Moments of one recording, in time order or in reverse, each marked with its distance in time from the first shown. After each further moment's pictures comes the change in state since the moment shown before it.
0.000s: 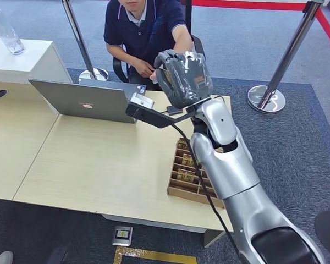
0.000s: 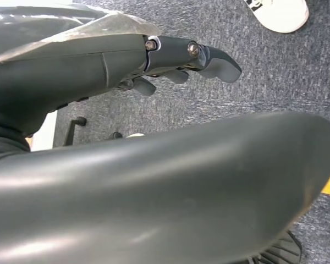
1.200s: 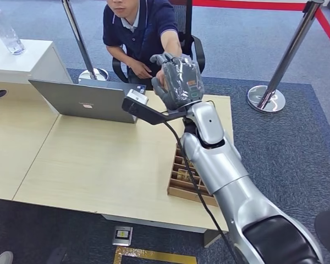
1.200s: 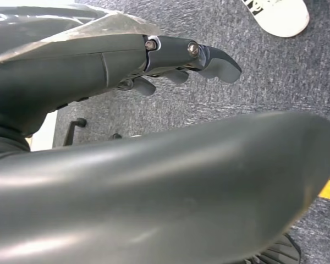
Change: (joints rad) left arm 0.001 0.000 -0.002 0.003 0.004 0.018 -0.002; right arm -0.062 0.044 0.005 0.252 -0.043 -0.151 0.060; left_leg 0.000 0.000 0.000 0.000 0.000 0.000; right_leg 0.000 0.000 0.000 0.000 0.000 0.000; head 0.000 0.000
